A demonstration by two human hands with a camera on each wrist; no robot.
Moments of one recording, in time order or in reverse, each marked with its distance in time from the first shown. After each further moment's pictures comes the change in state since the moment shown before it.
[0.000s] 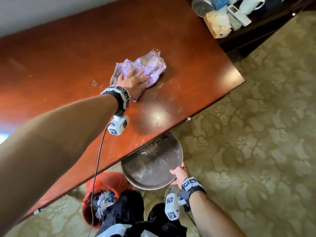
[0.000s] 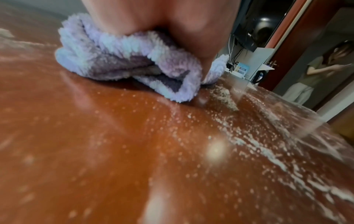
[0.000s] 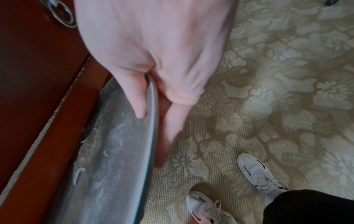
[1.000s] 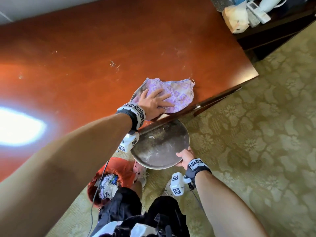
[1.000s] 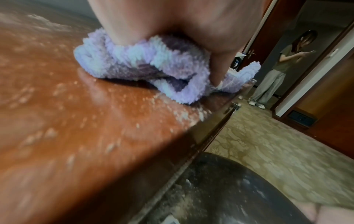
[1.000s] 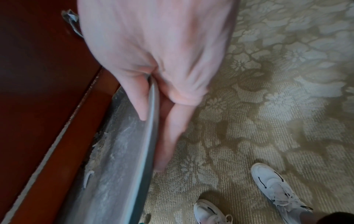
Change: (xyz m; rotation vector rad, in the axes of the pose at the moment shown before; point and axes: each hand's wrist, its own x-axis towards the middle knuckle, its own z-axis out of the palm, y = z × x) left_hand -0.120 0.036 0.056 0.051 -0.199 0.215; right_hand -0.006 -0.009 -0.008 -0.016 -0.074 -0.076
